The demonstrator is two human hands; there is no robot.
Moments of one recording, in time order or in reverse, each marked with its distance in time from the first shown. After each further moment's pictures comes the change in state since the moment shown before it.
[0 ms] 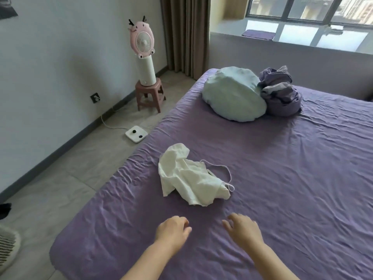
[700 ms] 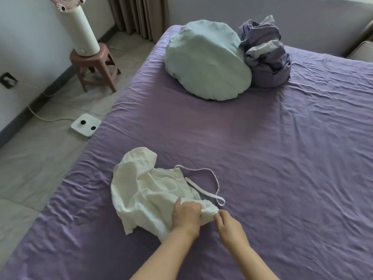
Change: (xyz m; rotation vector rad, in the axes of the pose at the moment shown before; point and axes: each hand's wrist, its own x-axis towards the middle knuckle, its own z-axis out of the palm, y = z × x) left_hand 0.268 0.070 0.051 0.316 -0.058 0.255; right_hand 0.185 0.024 0.052 0.573 -0.080 0.367
